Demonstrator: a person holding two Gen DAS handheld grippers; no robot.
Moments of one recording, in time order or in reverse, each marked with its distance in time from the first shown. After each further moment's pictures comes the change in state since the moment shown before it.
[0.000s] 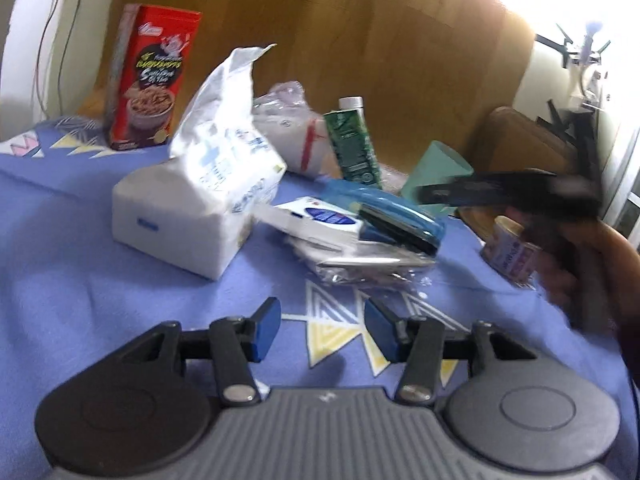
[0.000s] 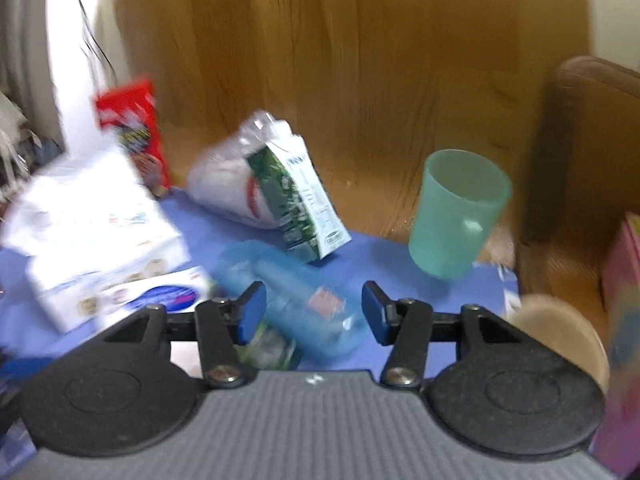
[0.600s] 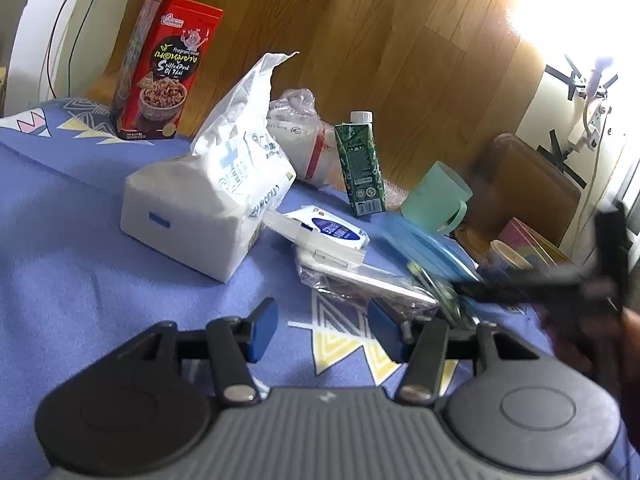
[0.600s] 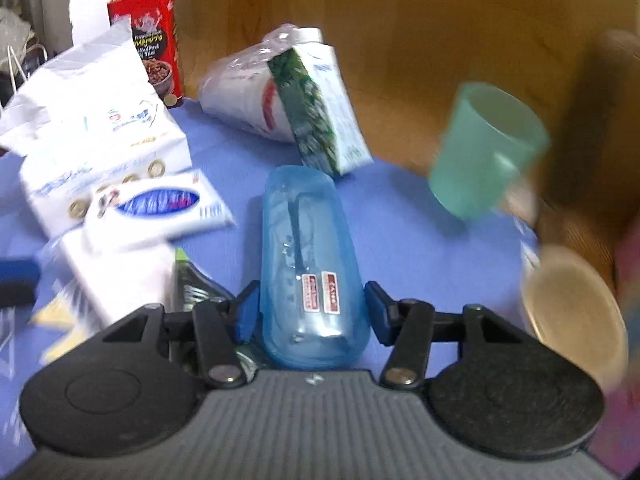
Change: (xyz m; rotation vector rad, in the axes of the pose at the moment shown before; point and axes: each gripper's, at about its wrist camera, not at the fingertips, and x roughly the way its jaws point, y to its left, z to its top) left arm -0.001 0.018 0.001 -0.090 -0.025 -0.042; right arm -0.024 0.005 -0.051 -0.082 0.160 0.006
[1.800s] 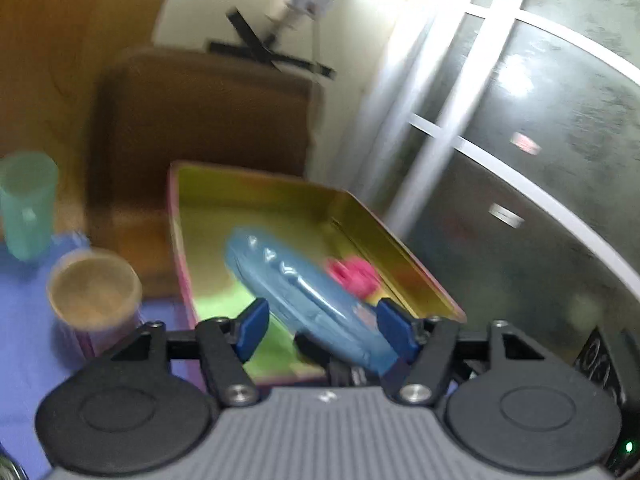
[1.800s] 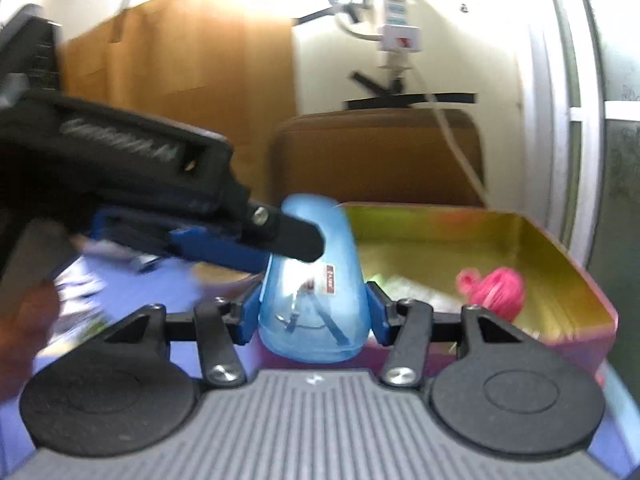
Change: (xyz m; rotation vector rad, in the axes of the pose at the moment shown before) left arm 0.113 -0.362 0.018 0.321 0.228 -0.472; right arm -0.193 -0.124 -0.126 0.278 -0.450 -0.345
